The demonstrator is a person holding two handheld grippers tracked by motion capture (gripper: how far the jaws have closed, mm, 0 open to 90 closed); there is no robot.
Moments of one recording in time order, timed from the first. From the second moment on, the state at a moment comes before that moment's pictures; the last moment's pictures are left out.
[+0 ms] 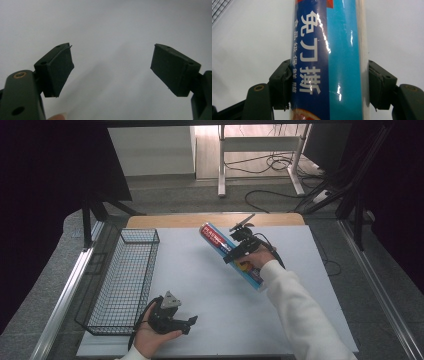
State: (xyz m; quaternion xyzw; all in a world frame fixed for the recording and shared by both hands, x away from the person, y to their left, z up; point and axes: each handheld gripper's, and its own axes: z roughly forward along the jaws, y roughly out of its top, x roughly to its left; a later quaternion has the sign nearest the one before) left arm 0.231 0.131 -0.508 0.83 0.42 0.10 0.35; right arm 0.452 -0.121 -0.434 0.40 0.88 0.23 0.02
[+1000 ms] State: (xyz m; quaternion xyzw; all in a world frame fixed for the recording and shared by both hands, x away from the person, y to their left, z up) left arm 0.238 0.124 -0.504 0.81 0.44 0.07 0.38; right arm 0.377 -0.177 -0.442 0.41 0.86 0.30 -0.02
